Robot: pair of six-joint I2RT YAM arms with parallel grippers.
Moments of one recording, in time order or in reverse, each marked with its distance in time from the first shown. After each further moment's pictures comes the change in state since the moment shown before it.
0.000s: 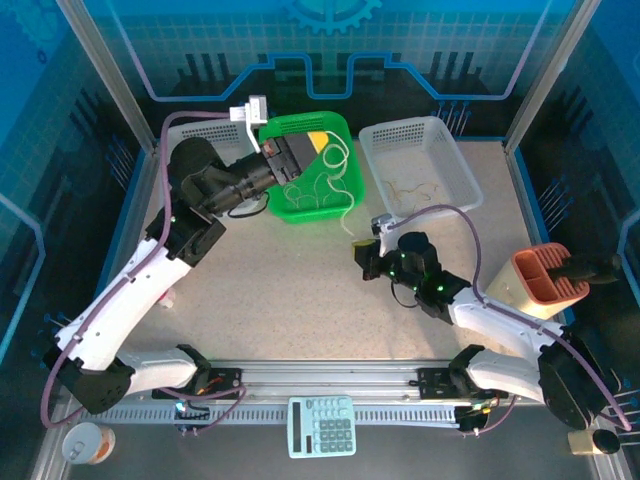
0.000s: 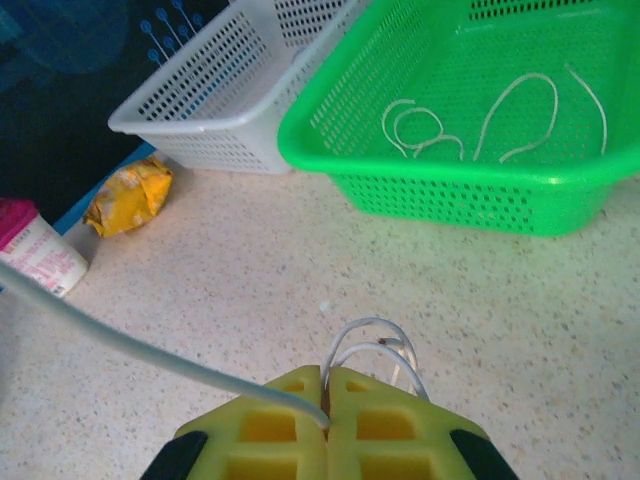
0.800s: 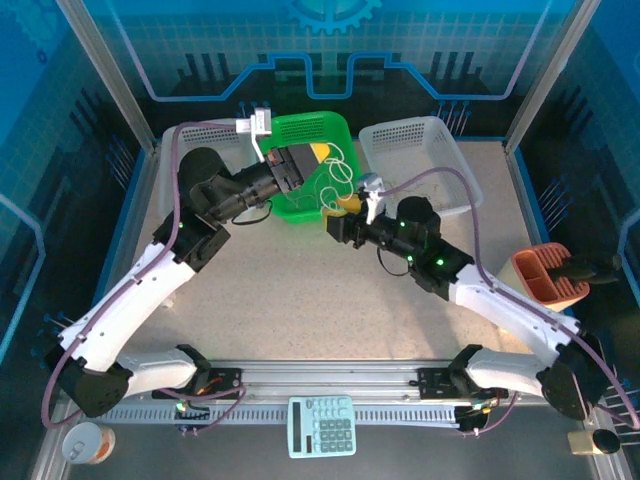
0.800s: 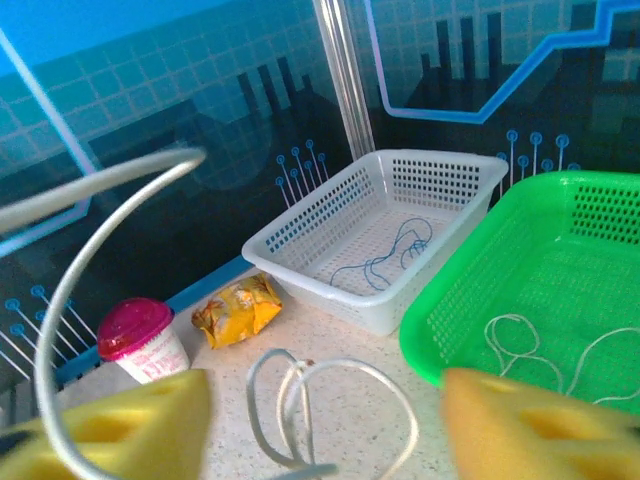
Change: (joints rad) left arm -0.001 -0.021 -0.115 0.066 0.008 -0.048; right arm 0.060 0.062 0.375 -0.058 -0.085 -0.117
